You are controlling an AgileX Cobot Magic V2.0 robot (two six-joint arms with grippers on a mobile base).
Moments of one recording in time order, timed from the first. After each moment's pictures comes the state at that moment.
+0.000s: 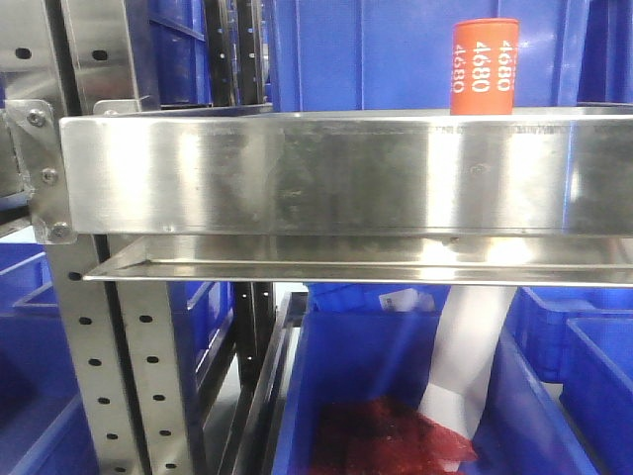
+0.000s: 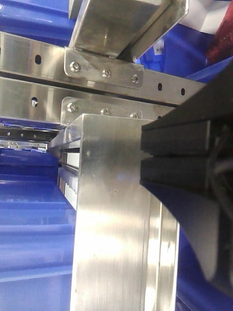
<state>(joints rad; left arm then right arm) -0.08 -0.01 0.03 -0.07 0.07 0.03 -0.04 -0.01 0.03 0.06 0.00 0.02</state>
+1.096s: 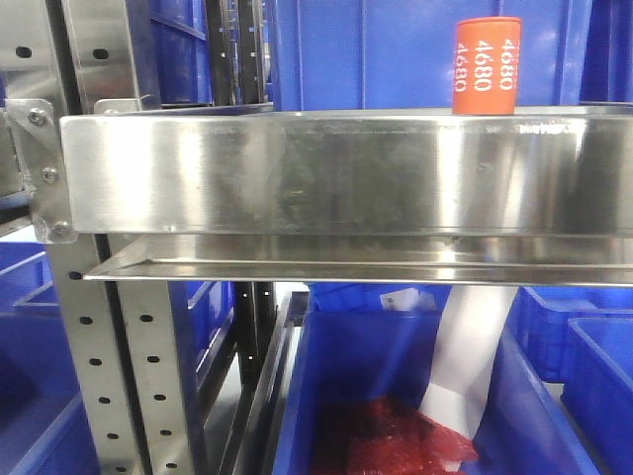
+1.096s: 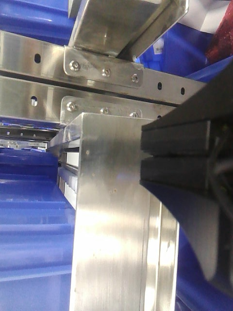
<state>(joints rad) -0.08 -0.01 0.03 -0.07 0.07 0.03 0.38 0.97 -0.53 0.06 -0.22 0.02</state>
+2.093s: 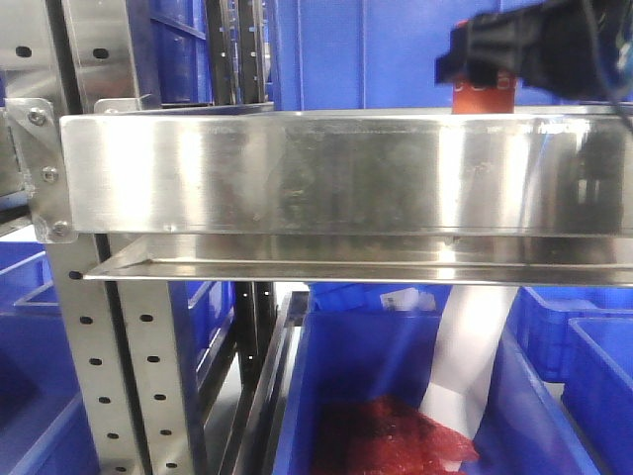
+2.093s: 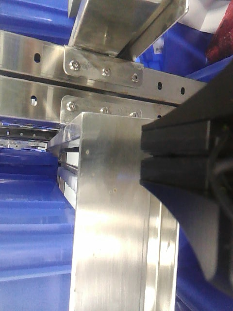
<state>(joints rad) -0.08 -0.01 0.03 -0.07 0.07 0.03 0.32 1.49 -0.66 0.05 -0.57 0.11</state>
